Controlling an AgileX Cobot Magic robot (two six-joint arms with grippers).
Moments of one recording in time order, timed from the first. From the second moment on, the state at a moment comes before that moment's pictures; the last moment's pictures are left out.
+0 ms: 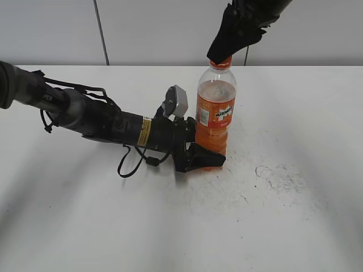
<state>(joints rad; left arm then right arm) -0.47 2.47 -1.45 1.40 -1.06 -0.75 0.35 1.89 -1.78 0.49 1.22 -0.94</state>
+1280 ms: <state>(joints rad) -0.47 2.47 -1.45 1.40 -1.06 -0.75 0.41 1.89 -1.78 0.35 1.22 -0.89</state>
